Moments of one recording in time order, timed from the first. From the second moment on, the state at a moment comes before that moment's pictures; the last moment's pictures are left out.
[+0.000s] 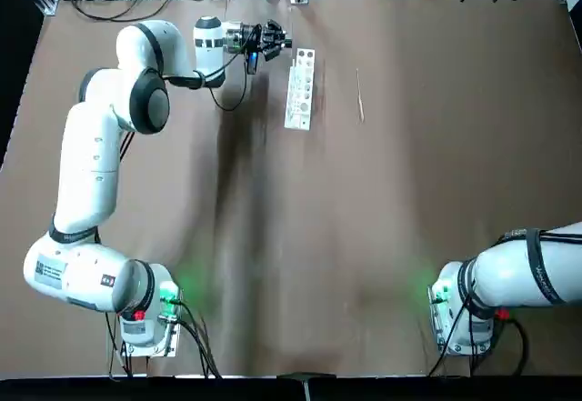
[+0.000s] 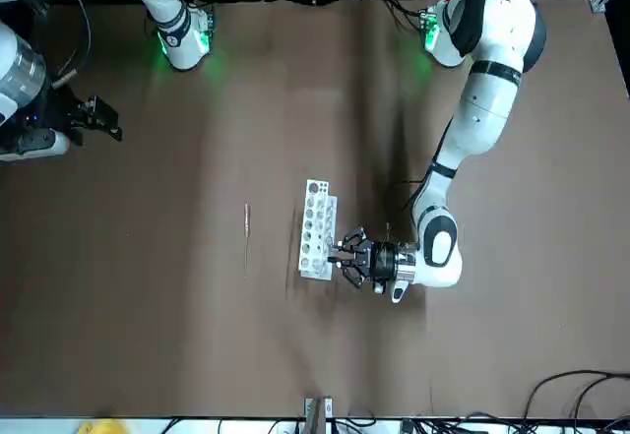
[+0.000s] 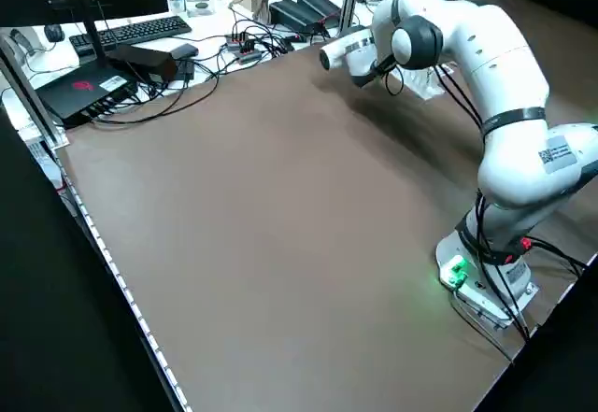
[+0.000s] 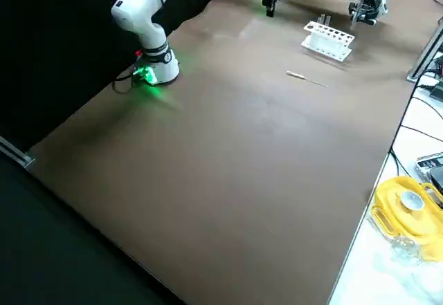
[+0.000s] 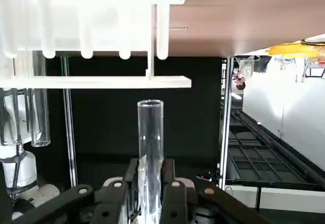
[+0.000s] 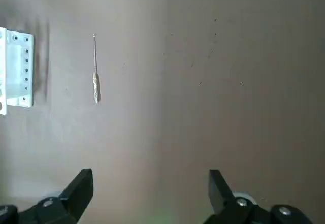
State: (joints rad) left arm -0.23 1.08 -0.15 -1.24 -1.63 1.78 -0.81; right arm 0.12 -0.05 -0.05 -1.70 0.08 1.60 0.01
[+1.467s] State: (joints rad) left arm -0.24 1.13 -0.15 -1.20 -1.66 1.79 -0.77; right arm 0.17 -0.05 -0.05 -1.70 0.04 1.60 0.01
